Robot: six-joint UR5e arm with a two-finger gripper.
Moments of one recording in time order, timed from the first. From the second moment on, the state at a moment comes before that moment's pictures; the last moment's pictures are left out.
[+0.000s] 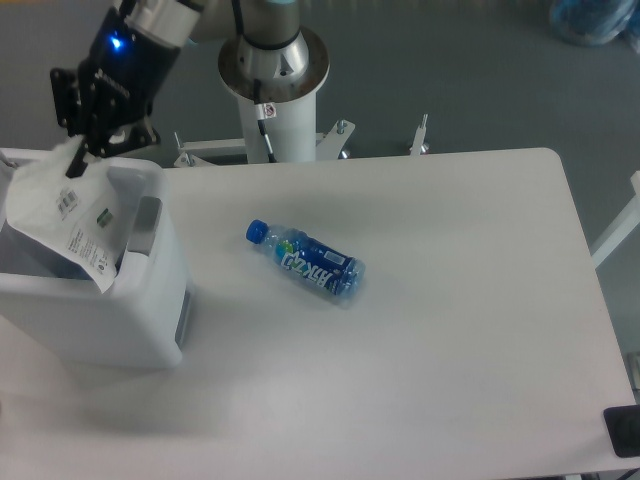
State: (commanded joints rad) arm 2.25 -1.47 -1.80 -0.97 0.85 0.63
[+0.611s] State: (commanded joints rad) arm 2.24 -1.49 -1.80 -0.97 0.87 0.66
